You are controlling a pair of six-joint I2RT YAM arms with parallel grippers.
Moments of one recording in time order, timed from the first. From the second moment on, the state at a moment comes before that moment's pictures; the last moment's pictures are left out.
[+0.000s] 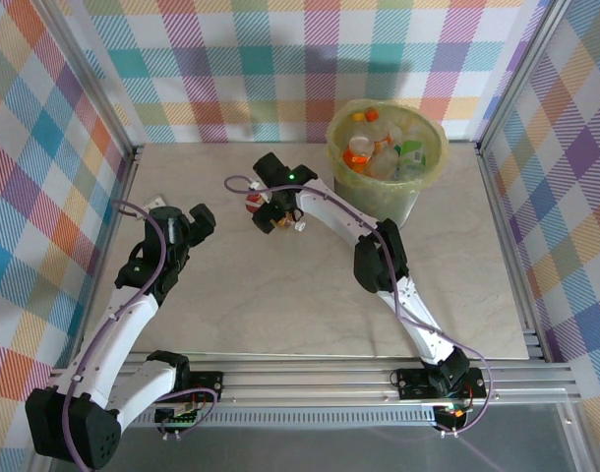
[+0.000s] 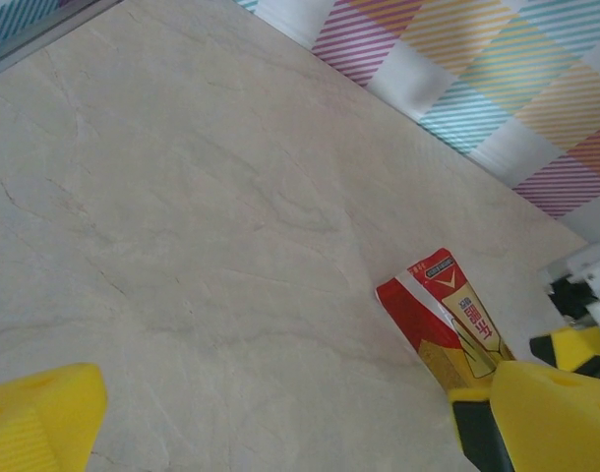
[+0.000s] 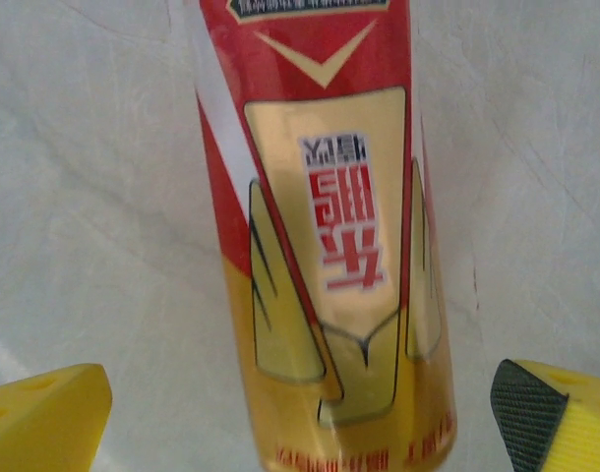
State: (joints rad) left arm -0.20 0.94 0.79 -0.39 -0.29 -0.65; right arm 0.76 2.54 2.48 -1.02 0.09 -0.17
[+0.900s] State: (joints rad) left arm -0.20 0.98 0.78 -0.36 -0.25 -0.66; right arm 0.75 2.69 2.59 -0.91 0.01 -0.24
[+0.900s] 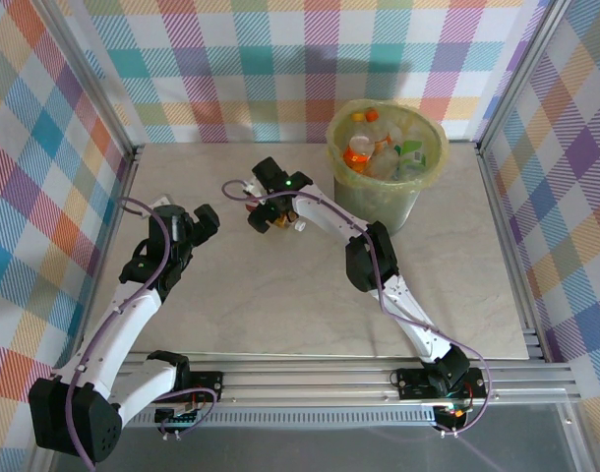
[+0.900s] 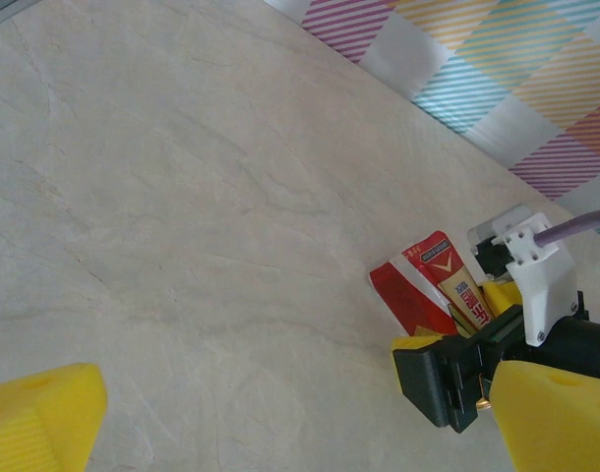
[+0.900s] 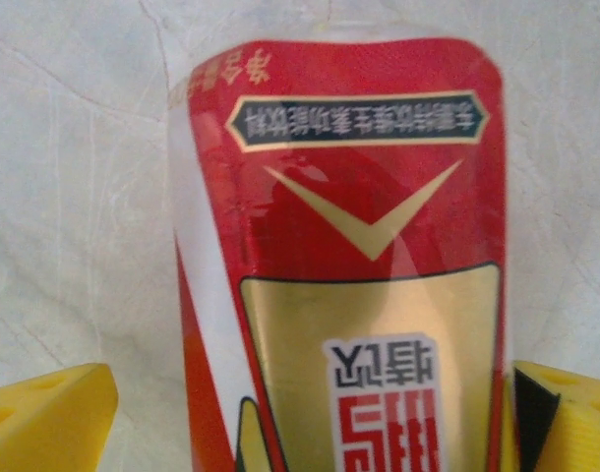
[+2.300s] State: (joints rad) left arm -0.20 0.88 0.77 -0.37 -0.28 -0.65; right arm 0.65 1.85 2.50 -1.08 0.19 0.14
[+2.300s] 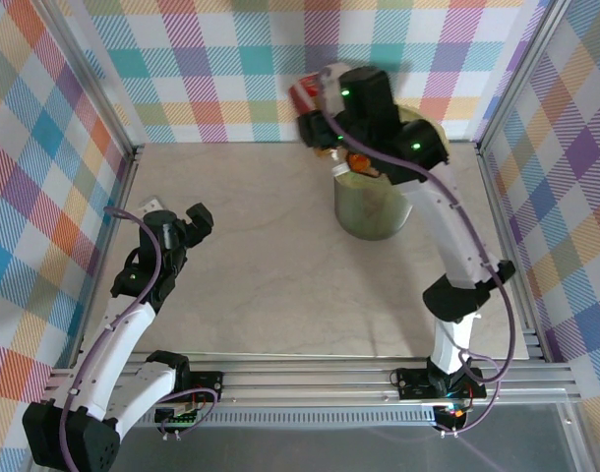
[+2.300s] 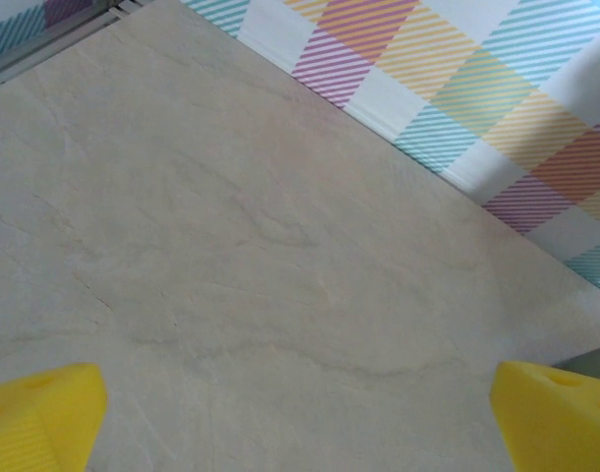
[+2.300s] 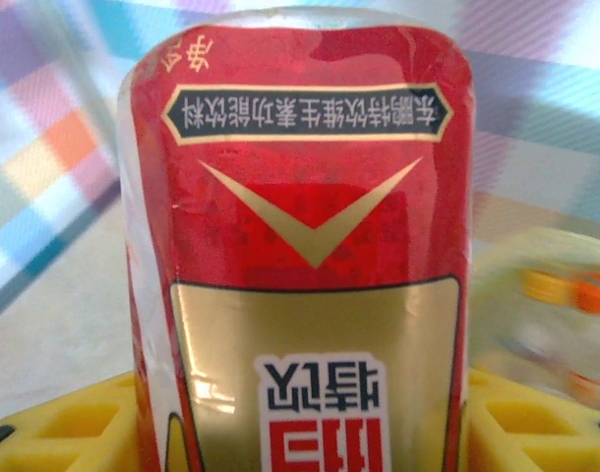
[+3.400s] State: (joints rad) left arm -0.20 0.88 0.74 -0.26 -0.20 -0.57; right arm 0.29 2.12 2.56 -1.24 0.24 0.41
